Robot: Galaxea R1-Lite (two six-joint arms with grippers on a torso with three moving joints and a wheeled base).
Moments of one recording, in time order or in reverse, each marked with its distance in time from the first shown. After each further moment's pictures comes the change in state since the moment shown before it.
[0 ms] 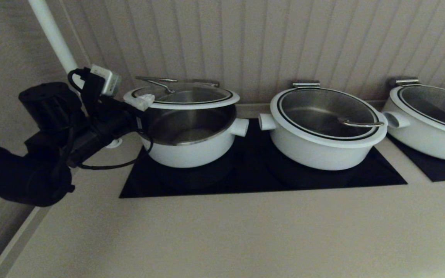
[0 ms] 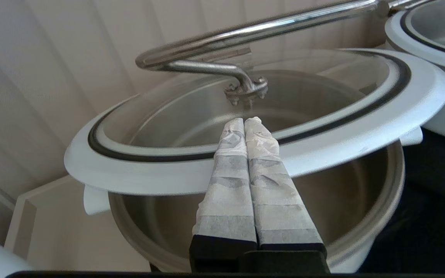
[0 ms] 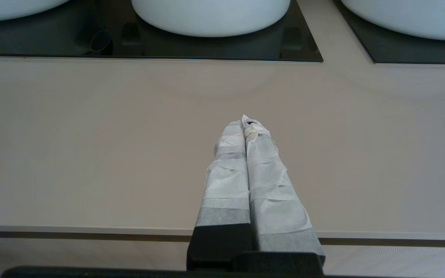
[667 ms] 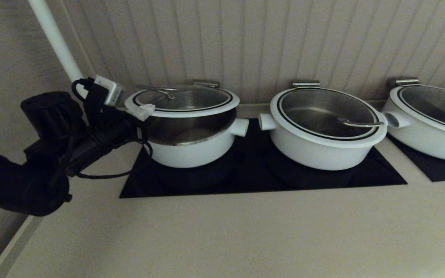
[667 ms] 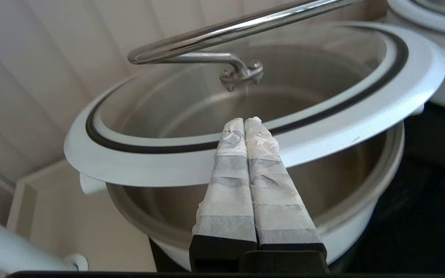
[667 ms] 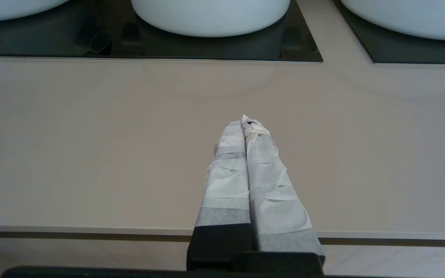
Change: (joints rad) left arm 0.000 -0.007 0.066 -0.001 0.000 0.040; right arm 0.000 0.000 0.000 0.000 0.000 0.000
